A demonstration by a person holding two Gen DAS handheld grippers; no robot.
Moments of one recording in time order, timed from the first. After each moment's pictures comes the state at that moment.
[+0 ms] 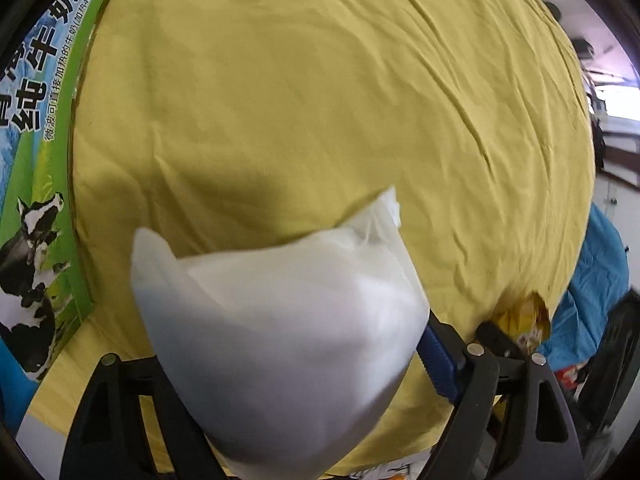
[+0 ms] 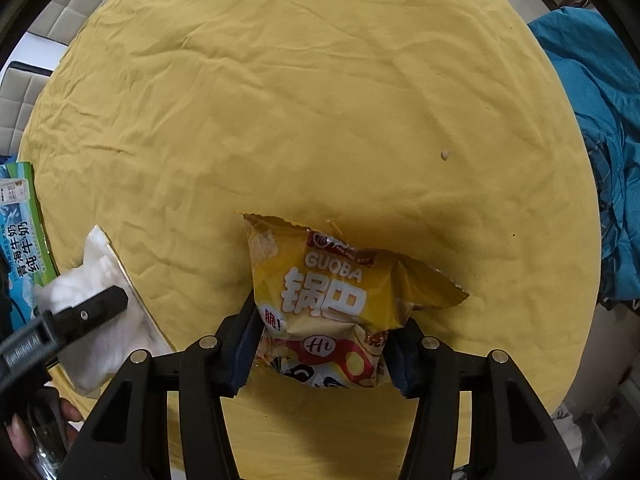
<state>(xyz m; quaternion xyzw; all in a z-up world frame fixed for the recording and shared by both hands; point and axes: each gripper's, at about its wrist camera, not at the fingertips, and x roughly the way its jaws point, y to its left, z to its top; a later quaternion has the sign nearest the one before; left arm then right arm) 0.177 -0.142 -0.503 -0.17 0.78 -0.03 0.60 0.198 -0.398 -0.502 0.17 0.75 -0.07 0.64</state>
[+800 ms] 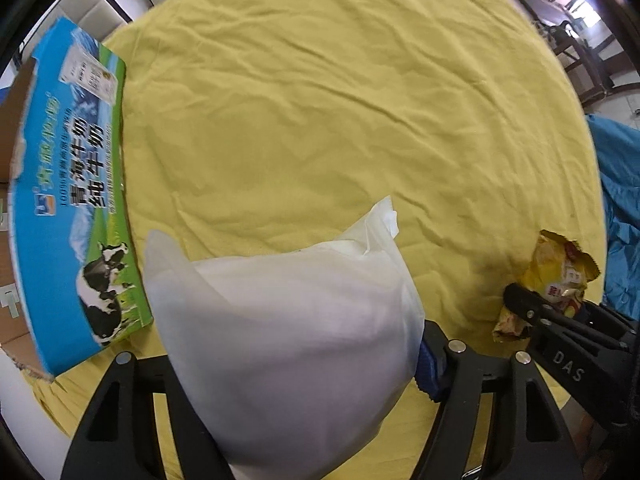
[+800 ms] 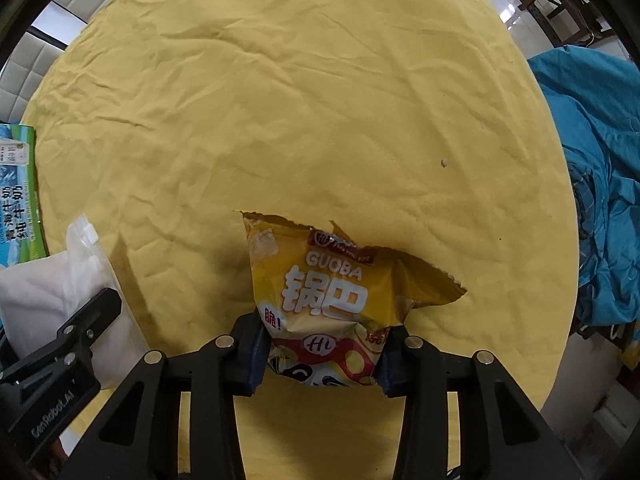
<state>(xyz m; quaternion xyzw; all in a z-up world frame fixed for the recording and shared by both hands) 0.172 -0.235 -0.411 0.03 0.71 -0.05 0.70 0.185 -0.373 -0.476 0.11 0.73 -0.06 0.67</state>
